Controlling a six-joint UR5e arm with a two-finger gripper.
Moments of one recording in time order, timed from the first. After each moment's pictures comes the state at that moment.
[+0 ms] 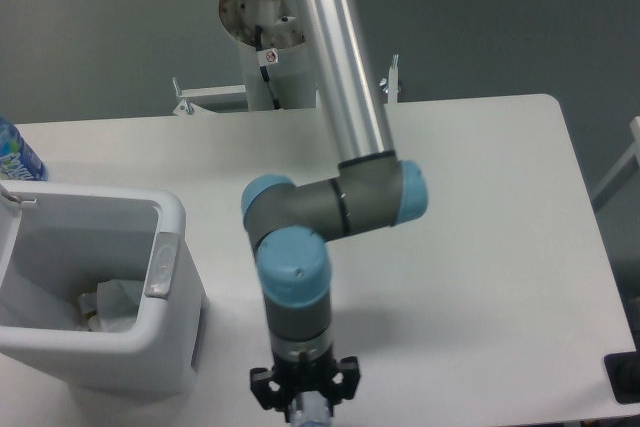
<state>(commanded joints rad) 2.32 -2.24 -1.15 -0.75 1.43 0.07</state>
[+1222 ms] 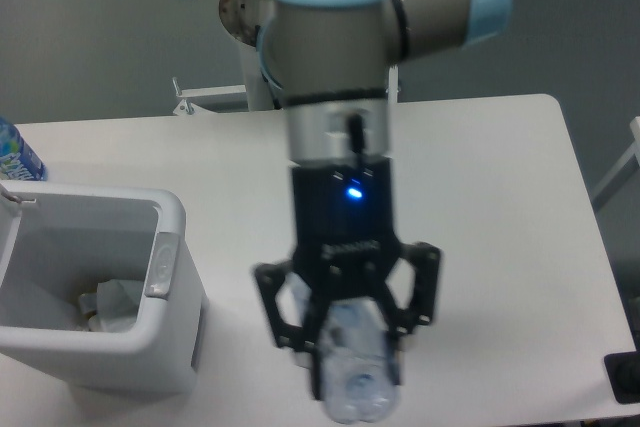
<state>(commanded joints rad) 2.23 -2.02 -1.02 -0.68 1.37 -0.07</state>
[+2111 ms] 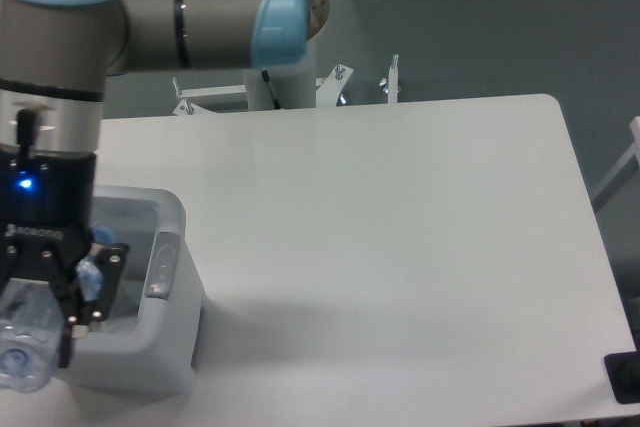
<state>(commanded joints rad) 1.99 -1.99 -1.15 -0.67 1.37 -0.08</state>
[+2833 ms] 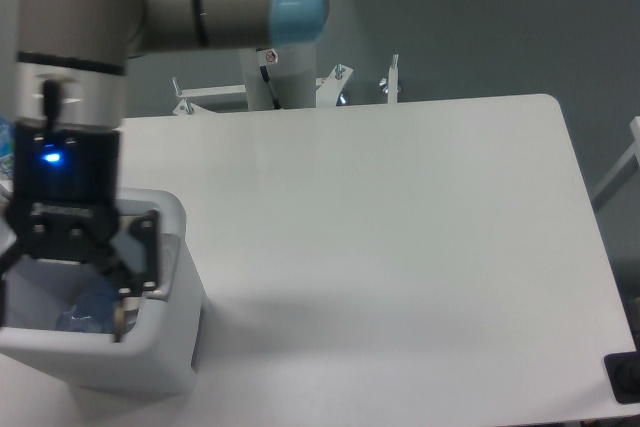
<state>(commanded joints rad) 2.14 -1.97 -1.10 -0.68 1.38 -0.03</state>
